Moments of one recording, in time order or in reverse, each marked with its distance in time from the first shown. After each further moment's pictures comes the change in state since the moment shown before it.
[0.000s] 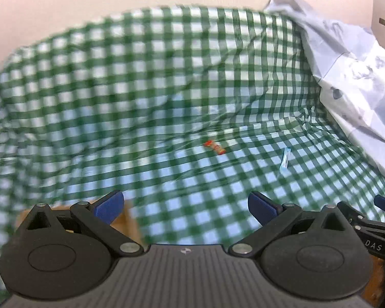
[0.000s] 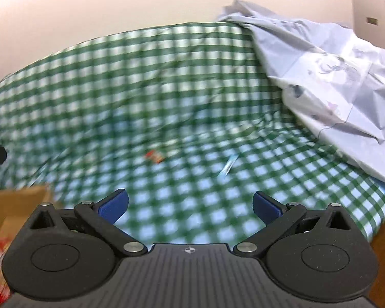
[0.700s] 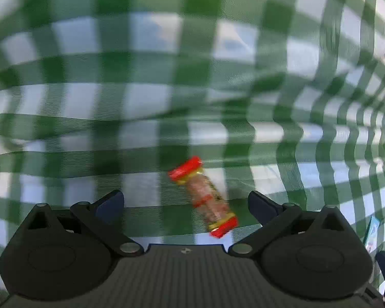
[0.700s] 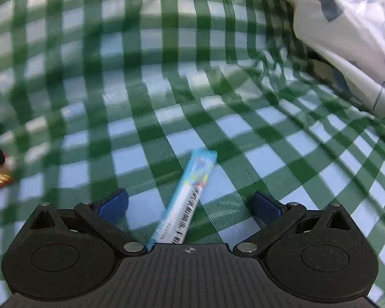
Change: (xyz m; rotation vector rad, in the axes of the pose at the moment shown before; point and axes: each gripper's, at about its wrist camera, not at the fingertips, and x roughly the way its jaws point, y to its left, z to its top) left arm 0.485 -0.060 0.096 -0.176 0.356 0.018; right arm 0.438 -0.069 -0.013 0.045 0.123 -0.205
